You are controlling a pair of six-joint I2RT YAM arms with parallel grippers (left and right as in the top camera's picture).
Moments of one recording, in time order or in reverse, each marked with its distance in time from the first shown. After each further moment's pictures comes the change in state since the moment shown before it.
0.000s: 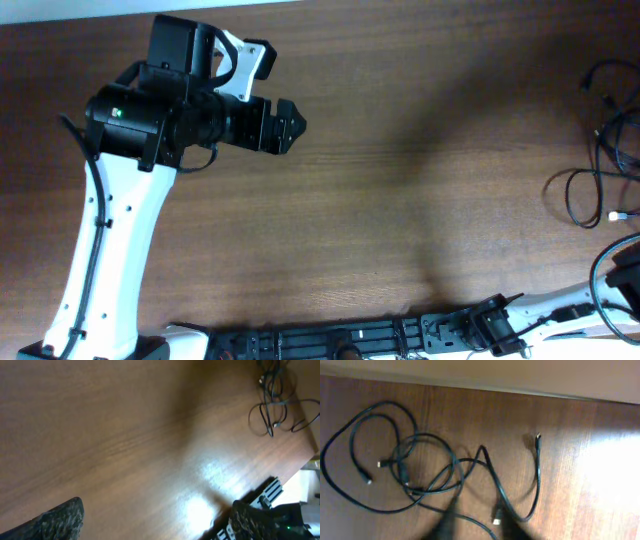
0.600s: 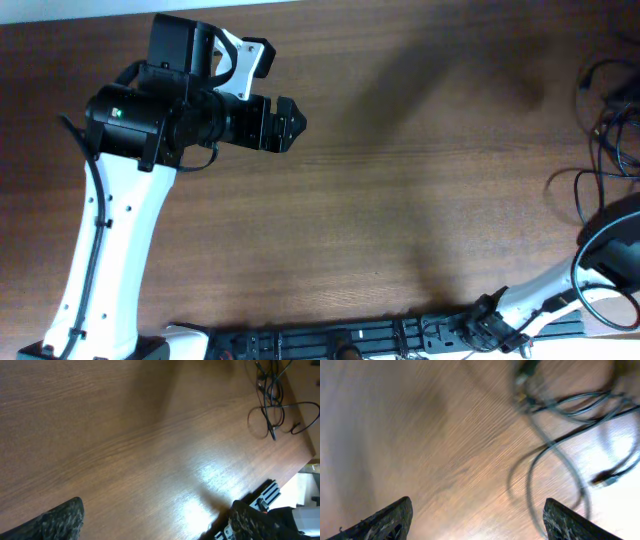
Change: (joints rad) left arm 0.000 0.000 0.000 0.000 0.000 -0.018; right arm 0.429 0.000 -0.031 -0.195 -0.130 -0.196
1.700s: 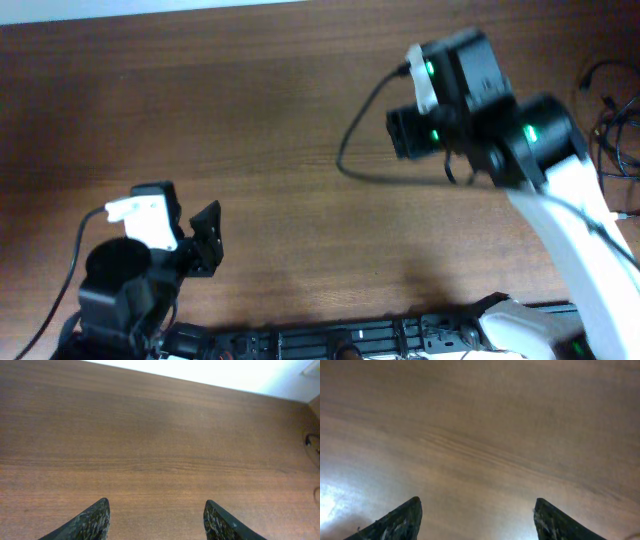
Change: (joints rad) left arm 0.000 -0.955 -0.795 0.294 -0.473 -0.274; right arm 1.154 -0.602 -0.362 0.124 0.282 0.020
